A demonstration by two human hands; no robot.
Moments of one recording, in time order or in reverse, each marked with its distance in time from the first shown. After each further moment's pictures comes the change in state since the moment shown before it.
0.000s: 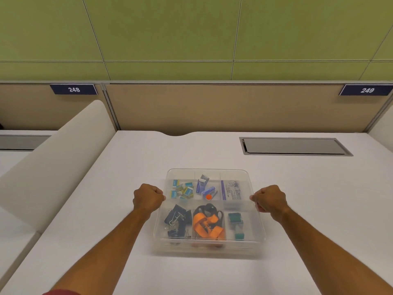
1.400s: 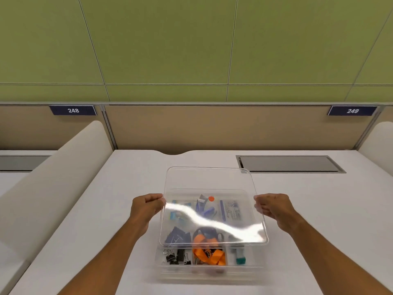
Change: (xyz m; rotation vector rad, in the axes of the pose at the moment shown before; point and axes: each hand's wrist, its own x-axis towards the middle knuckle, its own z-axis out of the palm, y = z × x) left_hand 0.021 0.009 -0.017 -0.763 -0.185 -0.020; right_hand 0.007 -0.018 -0.031 0.567 -0.079 -0.033
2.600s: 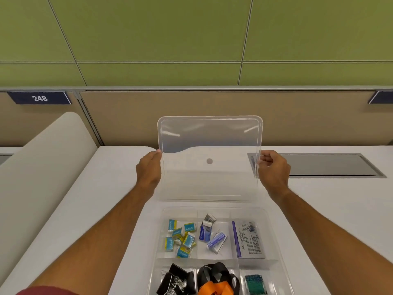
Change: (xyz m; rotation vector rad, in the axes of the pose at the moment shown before) left_hand 0.146 0.079 0.077 0.154 0.155 0.145; right_hand 0.143 -0.064 0.091 -0.312 0.402 -0.482
